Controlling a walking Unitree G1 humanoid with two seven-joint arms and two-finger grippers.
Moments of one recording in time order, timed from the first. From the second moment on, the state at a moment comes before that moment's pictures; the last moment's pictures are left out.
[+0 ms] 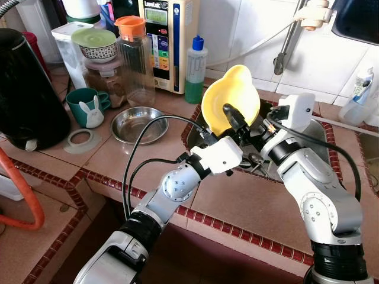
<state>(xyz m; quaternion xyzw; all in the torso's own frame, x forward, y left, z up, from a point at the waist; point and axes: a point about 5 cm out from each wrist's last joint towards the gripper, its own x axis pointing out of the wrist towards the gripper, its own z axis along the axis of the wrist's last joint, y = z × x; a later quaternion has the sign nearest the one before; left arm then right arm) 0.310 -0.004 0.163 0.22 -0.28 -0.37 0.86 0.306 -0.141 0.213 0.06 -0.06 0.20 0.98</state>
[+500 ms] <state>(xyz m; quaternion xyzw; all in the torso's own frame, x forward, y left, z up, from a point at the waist) 0.295 0.011 0.142 0.24 -0.27 -0.37 0.85 0.321 -0.149 0.210 0.08 -0.03 0.14 0.99</state>
